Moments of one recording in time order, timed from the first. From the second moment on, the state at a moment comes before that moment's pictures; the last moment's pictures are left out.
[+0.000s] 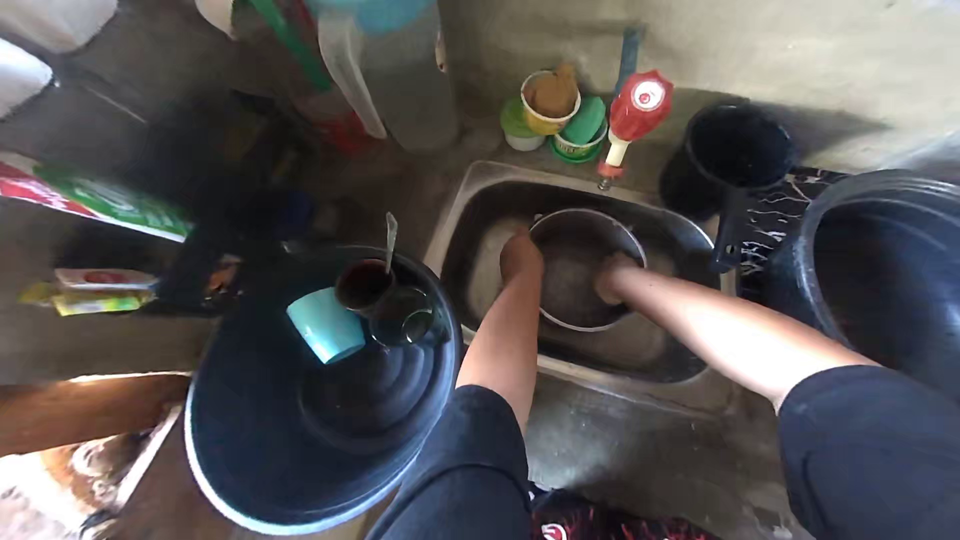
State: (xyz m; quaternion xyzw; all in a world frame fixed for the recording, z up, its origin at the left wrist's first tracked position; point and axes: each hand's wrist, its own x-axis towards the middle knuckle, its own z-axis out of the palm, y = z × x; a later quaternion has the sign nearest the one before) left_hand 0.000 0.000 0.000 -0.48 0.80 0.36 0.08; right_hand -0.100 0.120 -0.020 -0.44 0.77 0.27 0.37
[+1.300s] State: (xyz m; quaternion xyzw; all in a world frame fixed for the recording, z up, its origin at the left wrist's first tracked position) left_hand -0.055 0.075 -0.068 -0.16 0.88 0.36 0.25; right_hand -0.058 0.207 -0.002 -0.52 0.81 -0.02 0.28
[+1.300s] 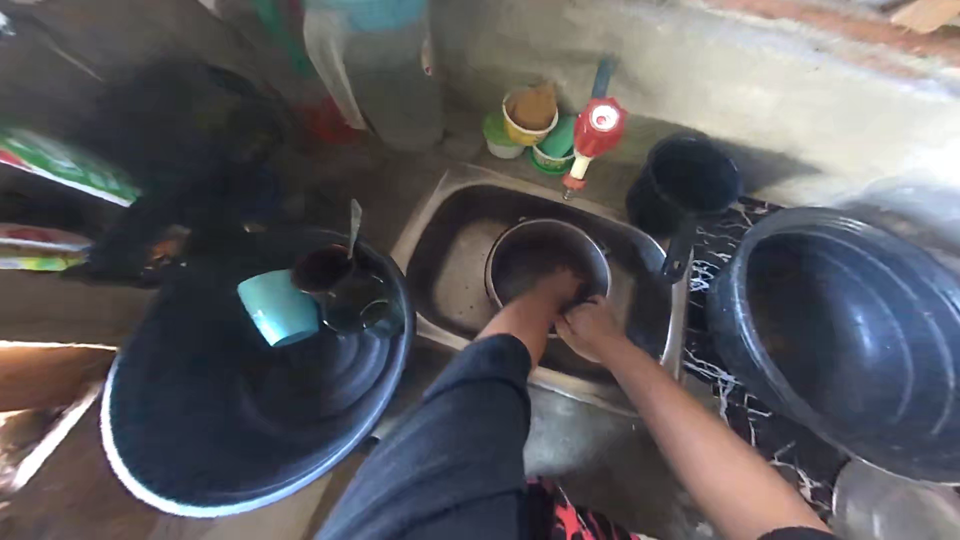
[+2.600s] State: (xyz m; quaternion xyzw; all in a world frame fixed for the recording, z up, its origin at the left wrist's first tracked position) left_hand 0.030 0.077 -0.005 -0.22 0.89 0.26 0.30; right_hand -0.067 0.193 0.007 -0.49 0.79 0.09 0.36
